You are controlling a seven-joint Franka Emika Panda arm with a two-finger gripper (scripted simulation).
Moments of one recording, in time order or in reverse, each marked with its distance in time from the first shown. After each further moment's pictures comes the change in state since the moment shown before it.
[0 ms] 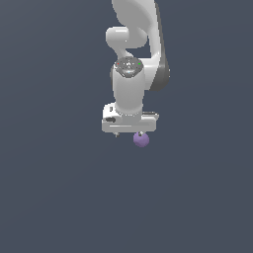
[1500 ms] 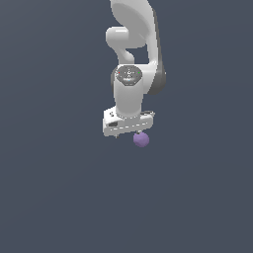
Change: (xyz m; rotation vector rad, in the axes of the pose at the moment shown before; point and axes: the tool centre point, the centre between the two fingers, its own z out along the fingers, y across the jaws) arm -0.020 0.005 0.026 -0.017 -0.042 -0.224
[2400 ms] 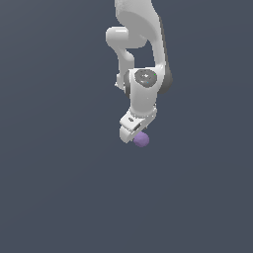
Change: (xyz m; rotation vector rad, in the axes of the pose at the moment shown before) arm -0.013 -0.054 0.027 -0.012 0.022 -0.576
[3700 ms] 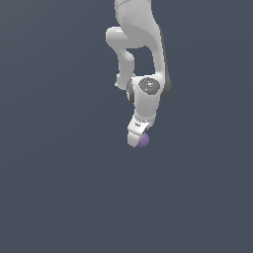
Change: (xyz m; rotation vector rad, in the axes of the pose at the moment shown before) arm 0.005 -0.021 0.037 -0.006 0.010 -0.213
